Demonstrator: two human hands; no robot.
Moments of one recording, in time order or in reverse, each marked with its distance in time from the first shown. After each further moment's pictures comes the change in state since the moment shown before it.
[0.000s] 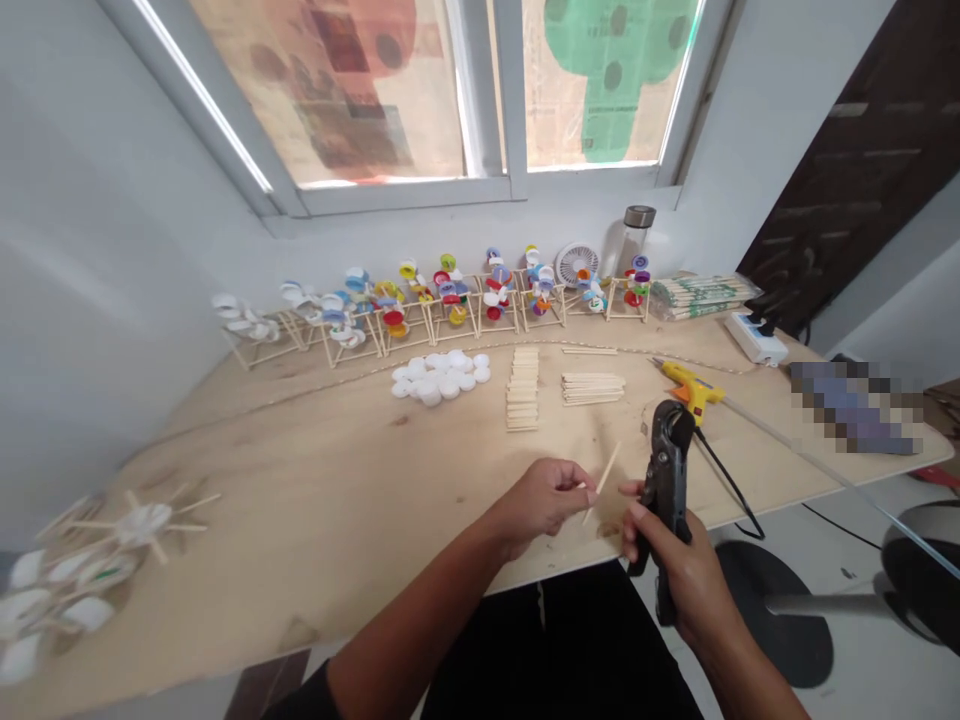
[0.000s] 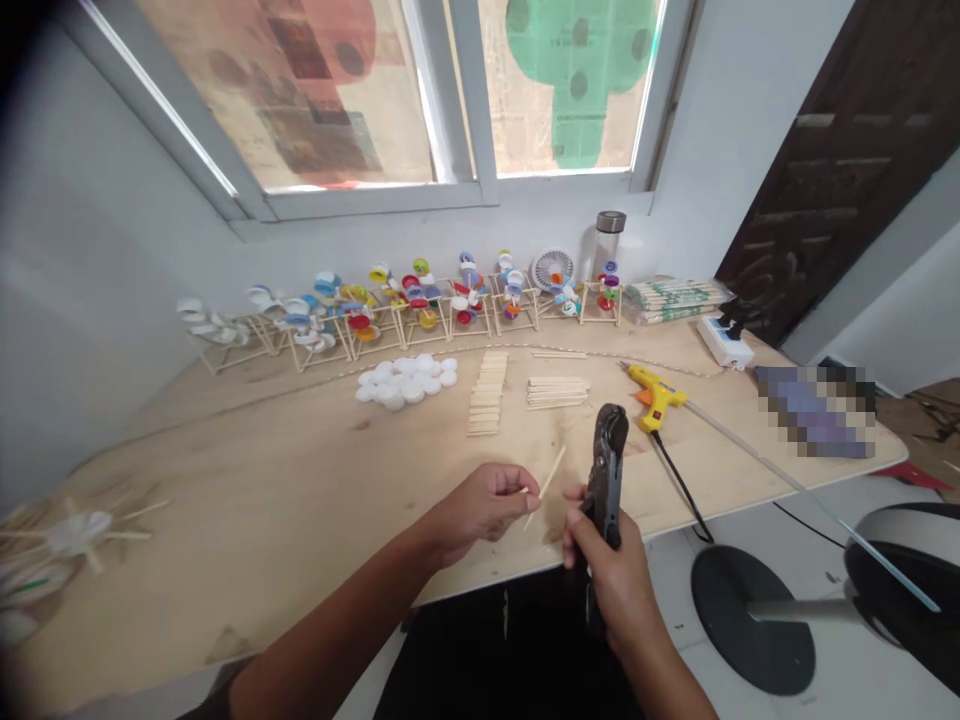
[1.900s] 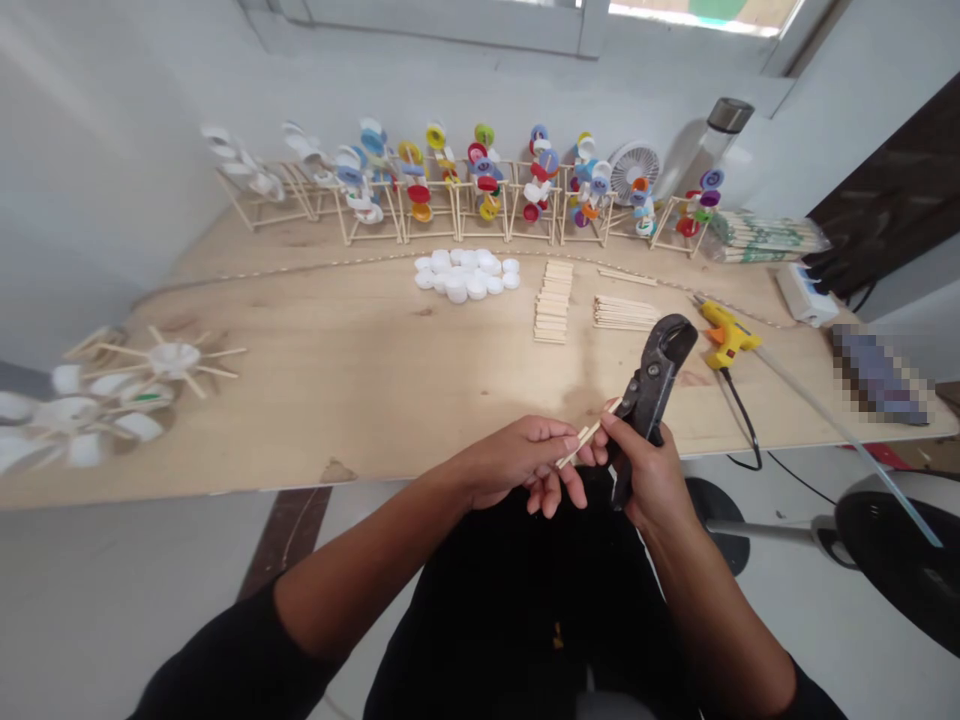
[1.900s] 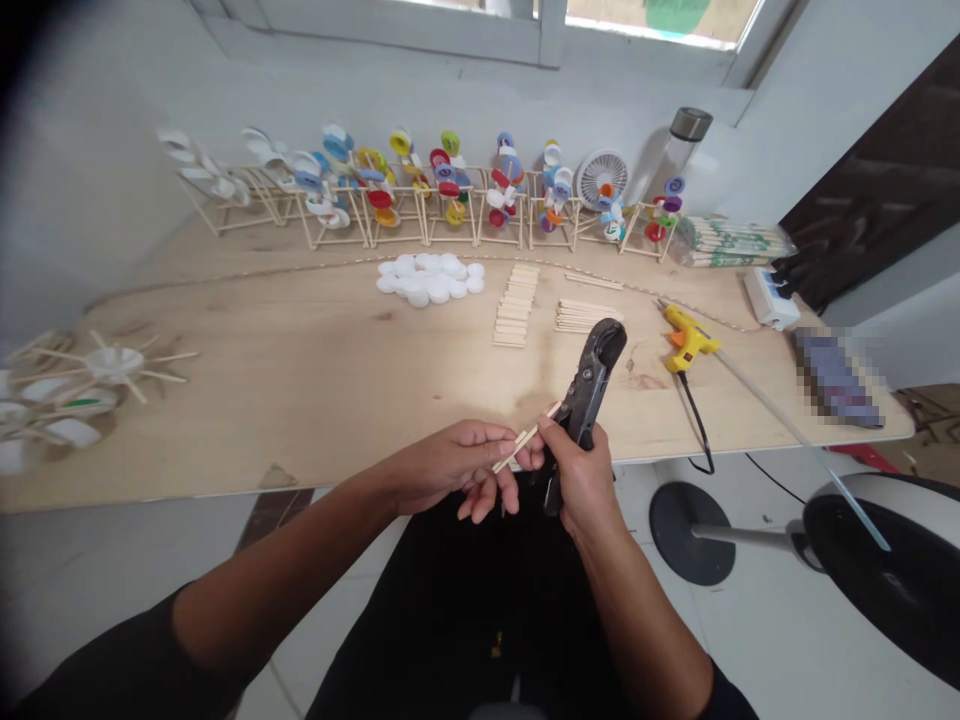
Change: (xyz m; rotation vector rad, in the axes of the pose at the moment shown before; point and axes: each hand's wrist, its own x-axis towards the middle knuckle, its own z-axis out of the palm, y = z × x) left_hand -0.069 -0.022 -0.011 -0.337 -0.262 -0.097; right_hand -0.008 0.002 0.053 0.097 -0.099 0.047
